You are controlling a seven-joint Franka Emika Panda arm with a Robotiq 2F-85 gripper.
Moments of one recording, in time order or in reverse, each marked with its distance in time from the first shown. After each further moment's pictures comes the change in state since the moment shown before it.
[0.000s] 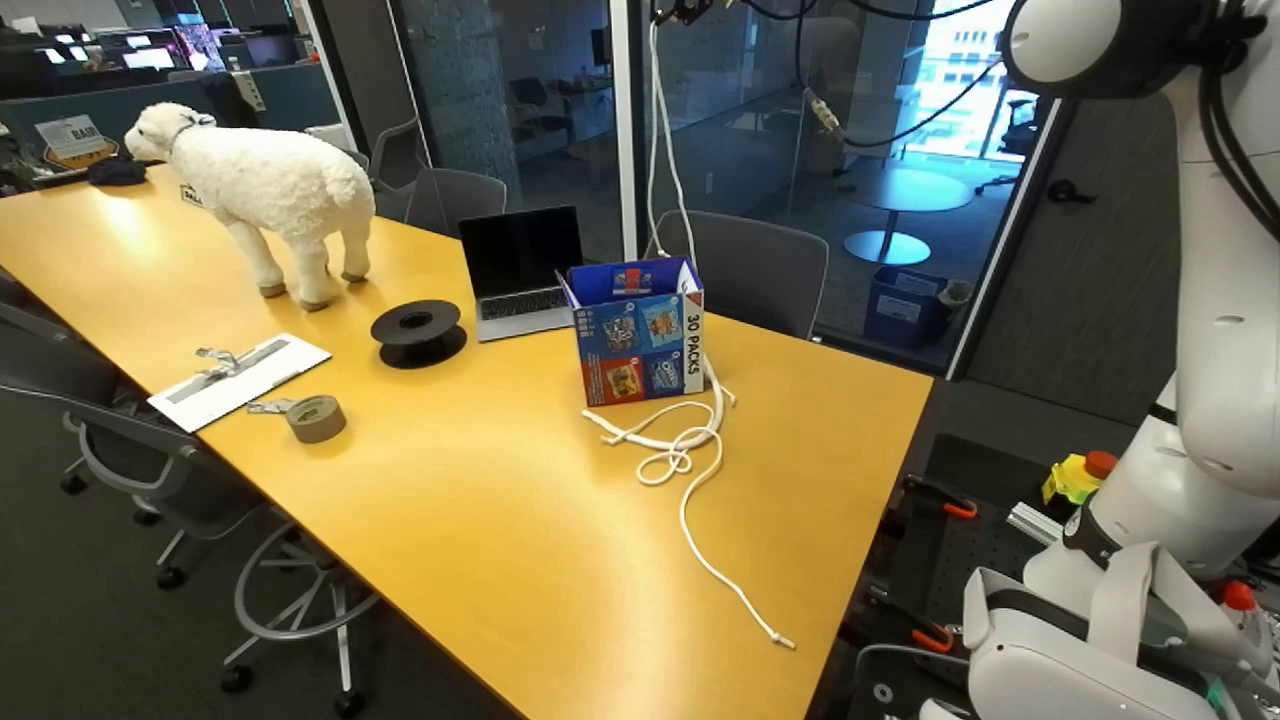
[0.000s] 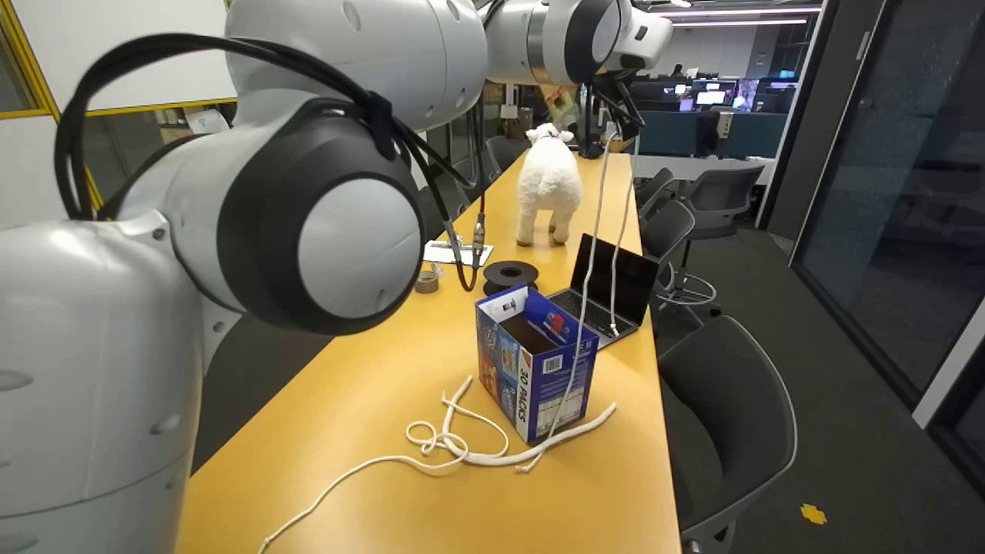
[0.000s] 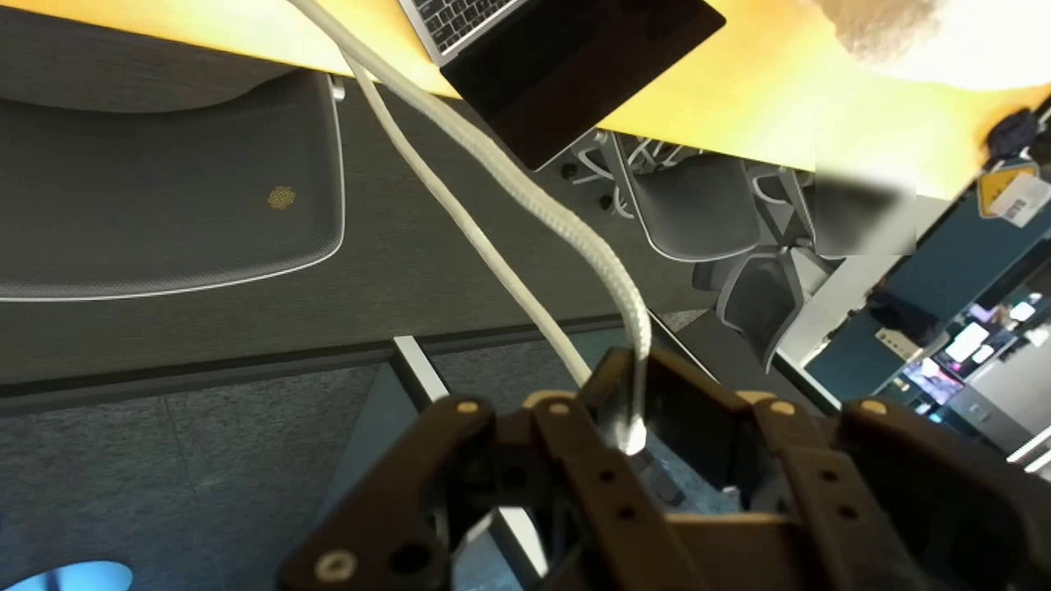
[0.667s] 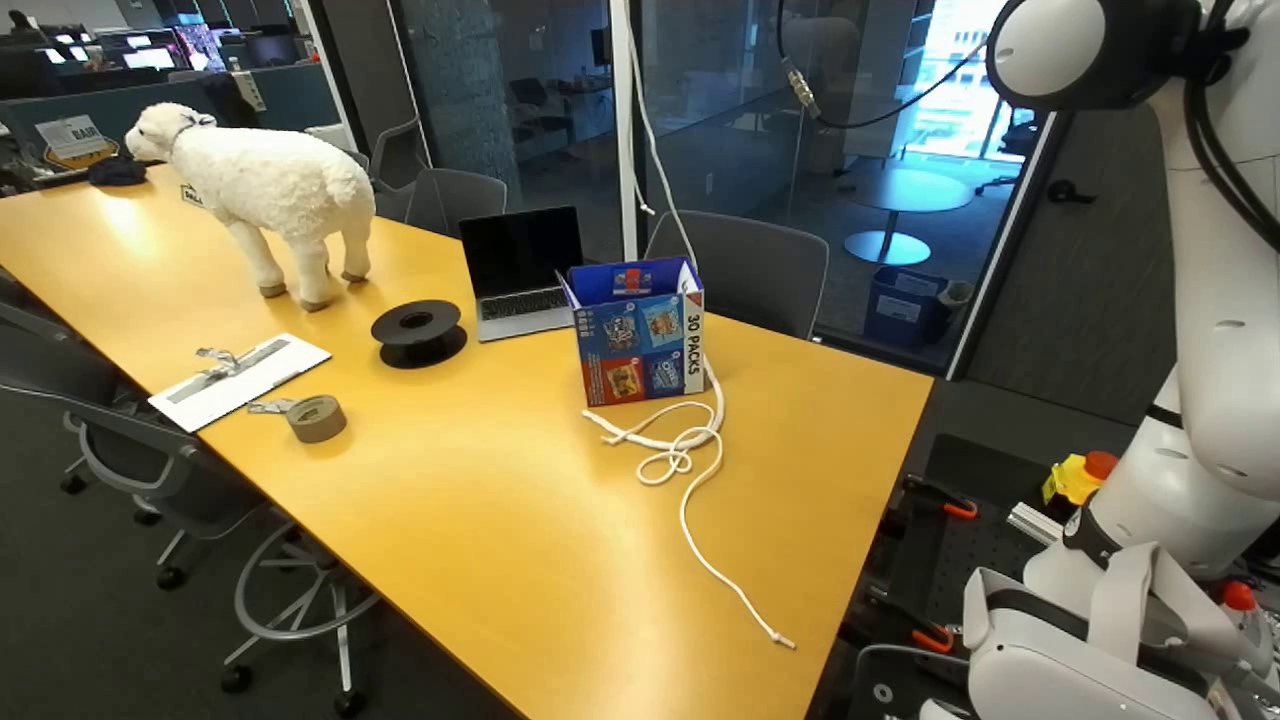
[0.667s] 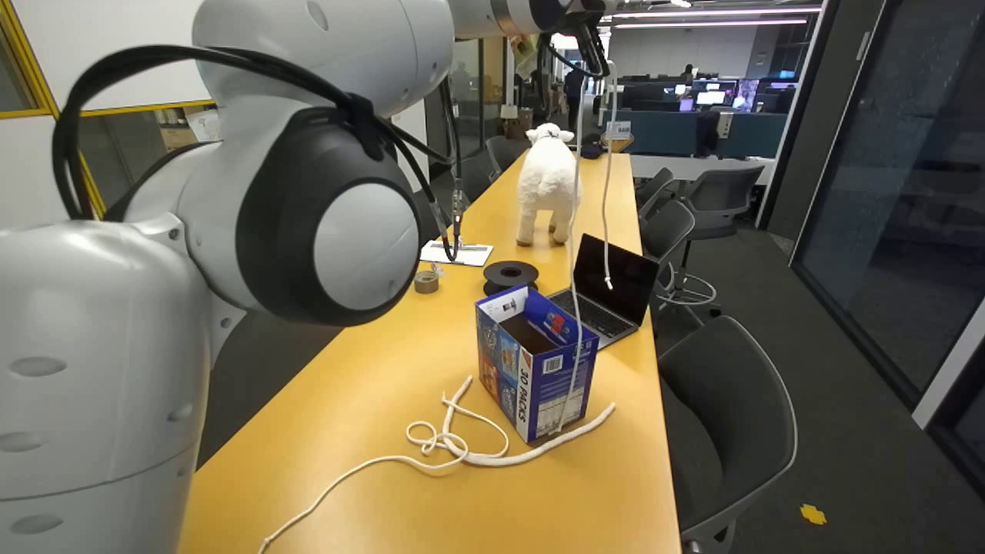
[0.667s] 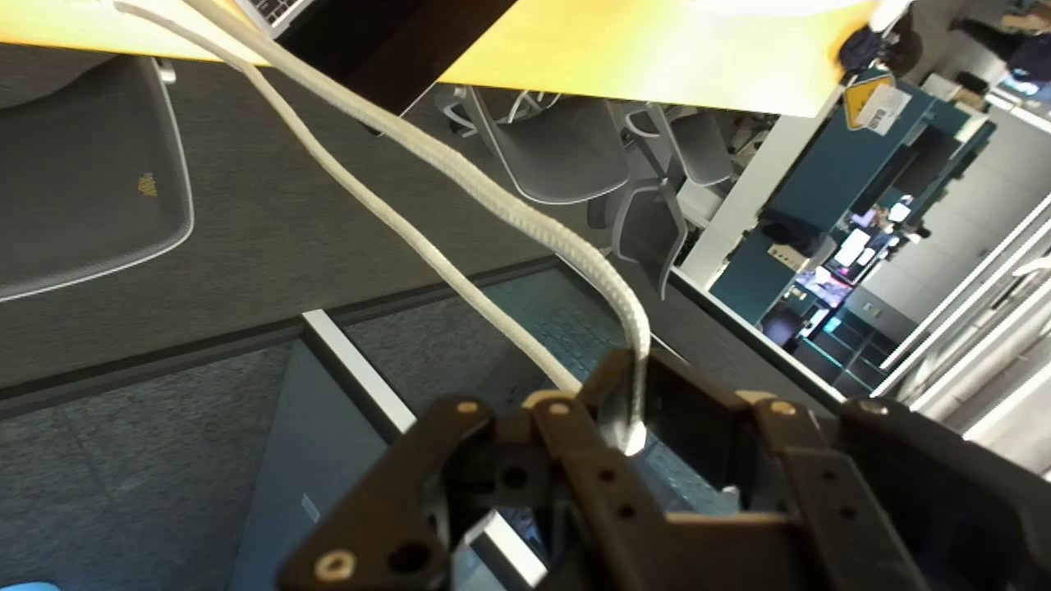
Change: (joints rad) arm 0.056 0.031 0.008 0.199 -0.028 0.001 0.142
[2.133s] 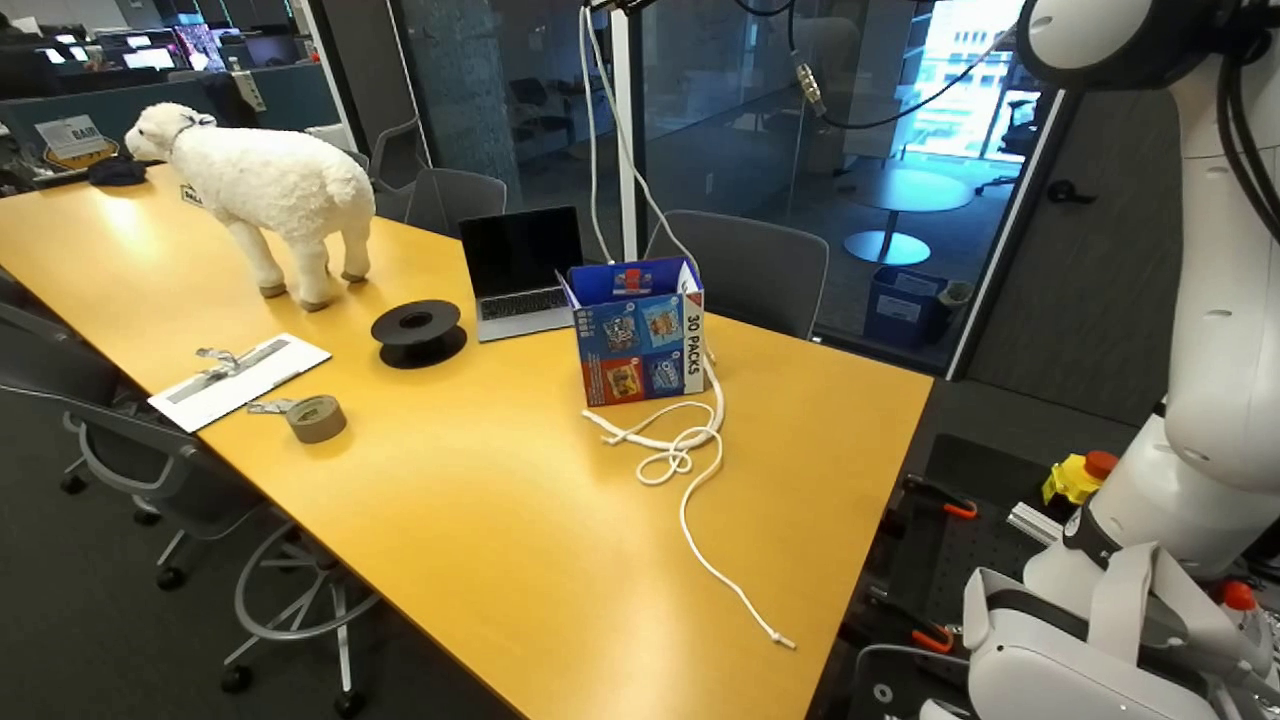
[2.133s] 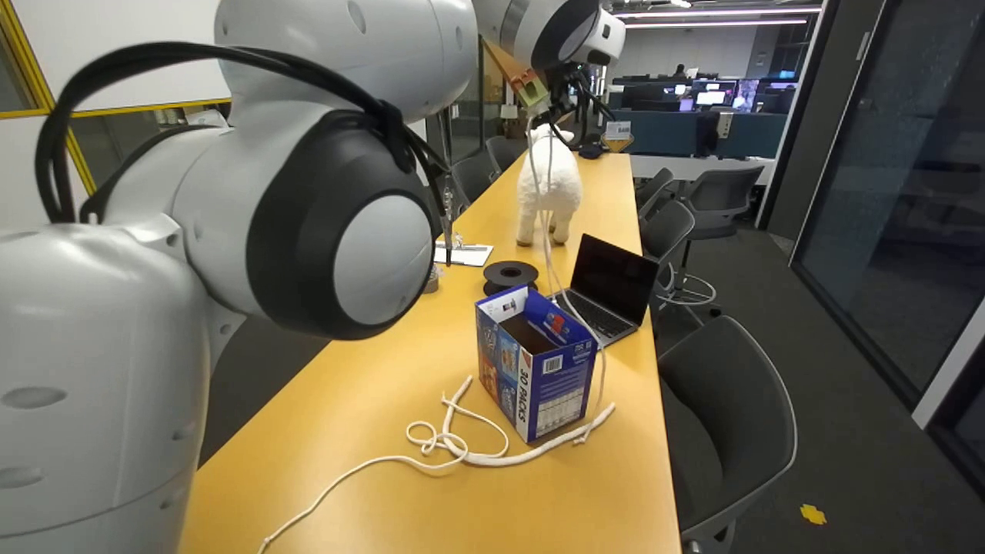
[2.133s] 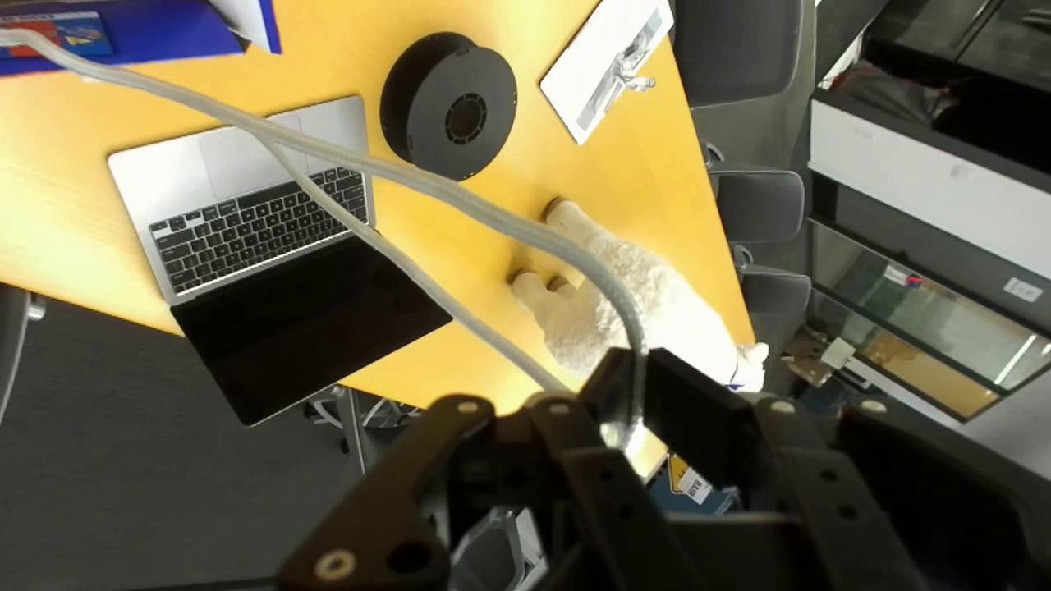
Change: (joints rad) arm -0.160 -0.040 0.234 -0.141 0.446 -0.165 -0.628
